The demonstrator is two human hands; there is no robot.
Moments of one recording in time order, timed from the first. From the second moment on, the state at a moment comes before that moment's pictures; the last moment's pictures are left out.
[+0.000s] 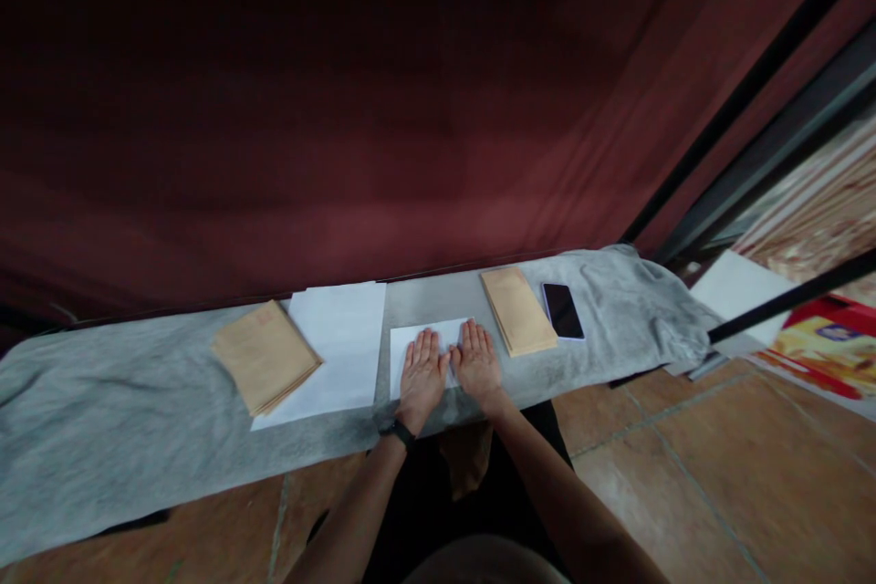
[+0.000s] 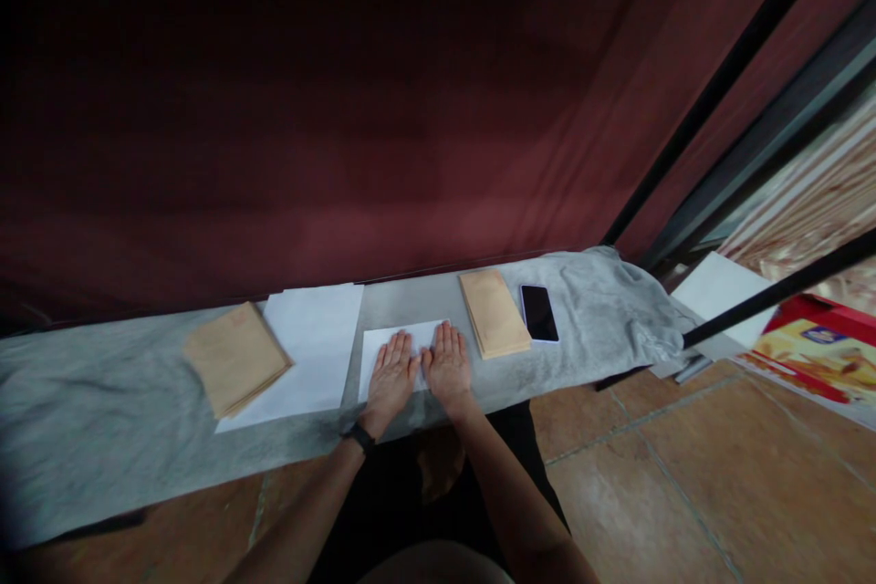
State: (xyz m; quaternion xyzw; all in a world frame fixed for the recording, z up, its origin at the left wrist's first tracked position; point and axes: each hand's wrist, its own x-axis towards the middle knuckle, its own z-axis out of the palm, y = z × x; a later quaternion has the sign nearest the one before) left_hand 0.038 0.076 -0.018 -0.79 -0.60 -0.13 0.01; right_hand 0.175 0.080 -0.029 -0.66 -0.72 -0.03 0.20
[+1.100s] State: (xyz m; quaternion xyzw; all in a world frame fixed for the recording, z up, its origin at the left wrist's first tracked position) left_hand 0.000 0.016 -0.033 -0.78 -0.59 -0.17 0.05; right_hand 0.187 0.010 -0.032 -0.60 -0.76 -0.08 0.22
